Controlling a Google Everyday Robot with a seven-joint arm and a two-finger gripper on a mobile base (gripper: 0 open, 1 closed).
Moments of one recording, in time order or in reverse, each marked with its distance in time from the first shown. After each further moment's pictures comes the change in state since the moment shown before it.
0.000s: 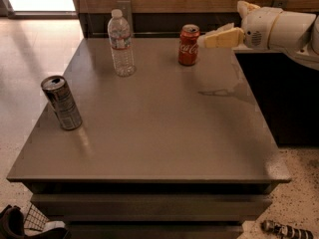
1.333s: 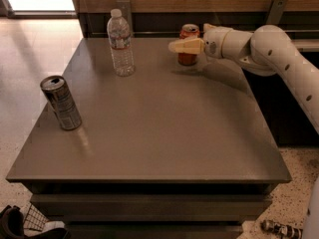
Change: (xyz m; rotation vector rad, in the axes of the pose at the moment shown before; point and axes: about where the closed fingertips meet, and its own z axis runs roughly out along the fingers) arm 0.077 -0.019 0.126 -0.012 0.006 0.193
